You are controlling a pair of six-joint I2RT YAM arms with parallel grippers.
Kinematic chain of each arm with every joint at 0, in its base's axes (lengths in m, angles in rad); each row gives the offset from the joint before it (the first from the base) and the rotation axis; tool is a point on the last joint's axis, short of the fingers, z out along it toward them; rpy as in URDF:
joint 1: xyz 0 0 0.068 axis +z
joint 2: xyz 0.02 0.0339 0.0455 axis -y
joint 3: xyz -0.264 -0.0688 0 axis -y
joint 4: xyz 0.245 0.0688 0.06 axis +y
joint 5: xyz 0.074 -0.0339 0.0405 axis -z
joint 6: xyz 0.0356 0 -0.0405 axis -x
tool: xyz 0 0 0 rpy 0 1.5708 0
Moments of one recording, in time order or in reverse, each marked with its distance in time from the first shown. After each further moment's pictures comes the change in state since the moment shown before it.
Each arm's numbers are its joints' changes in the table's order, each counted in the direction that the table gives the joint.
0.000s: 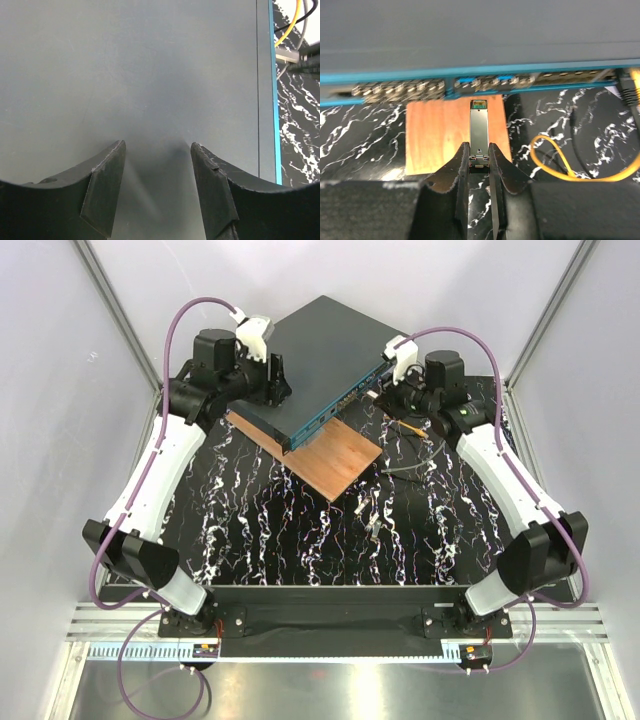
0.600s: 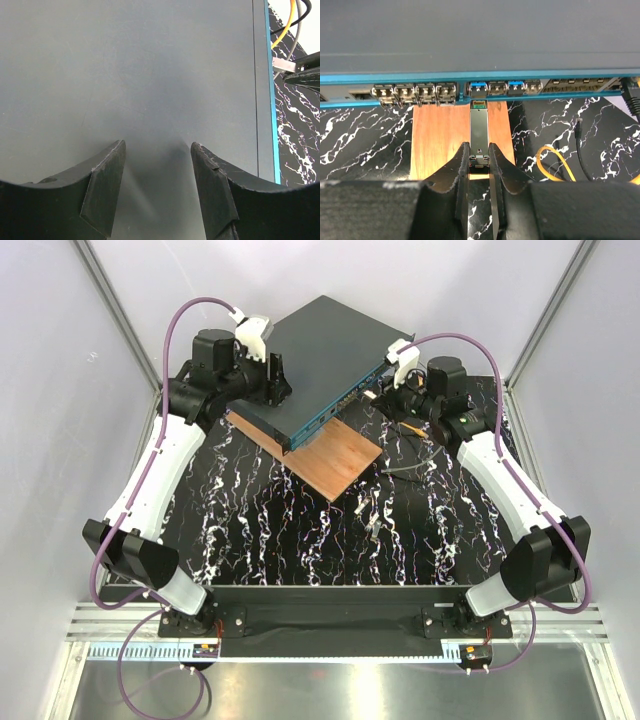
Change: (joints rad) left arm 0.010 0.000 -0.015 -0.024 0.031 0.012; right arm -0.001 0.059 -0.116 -0.126 -0.053 -0.020
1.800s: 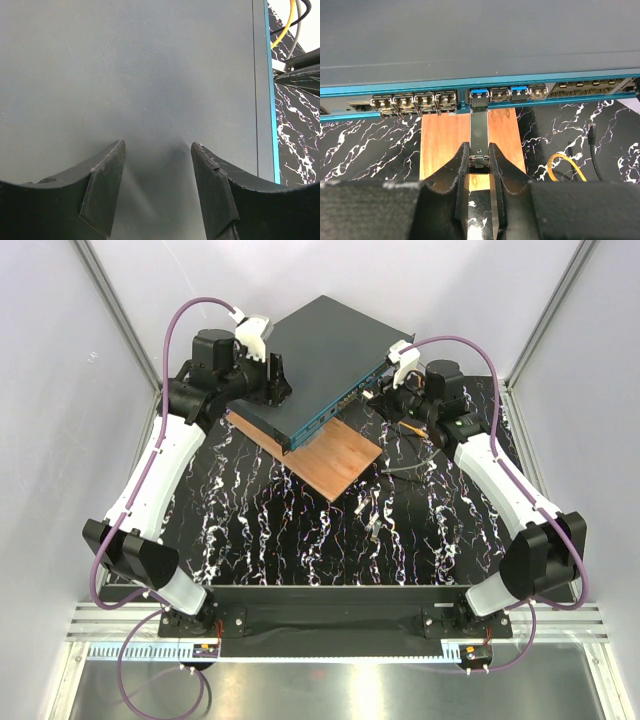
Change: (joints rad) left arm 0.001 0.000 0.000 0.000 0.002 0.000; right arm 0.001 -0.011 -0.051 -0.111 -0.021 -0.082
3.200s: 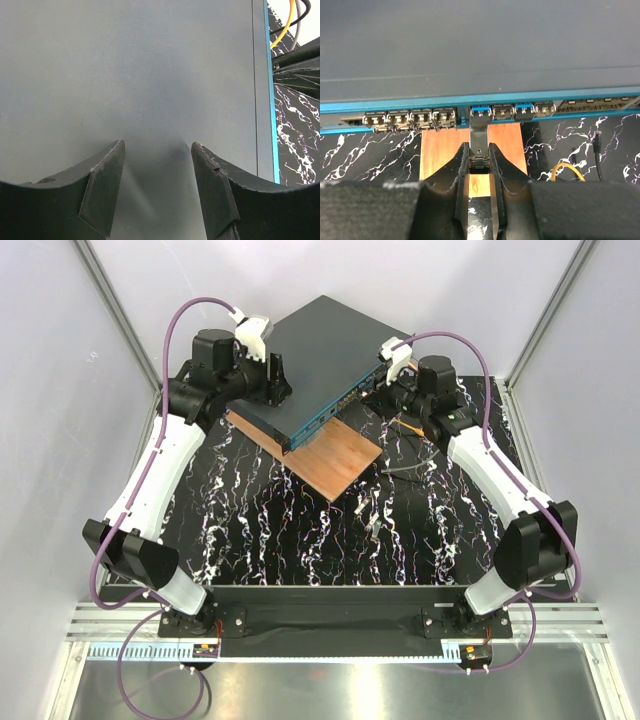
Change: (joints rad) left arm 0.000 0.000 0.000 0.000 0.003 0.000; right arm 0.015 -0.062 0.050 -0.002 -0.006 0.004
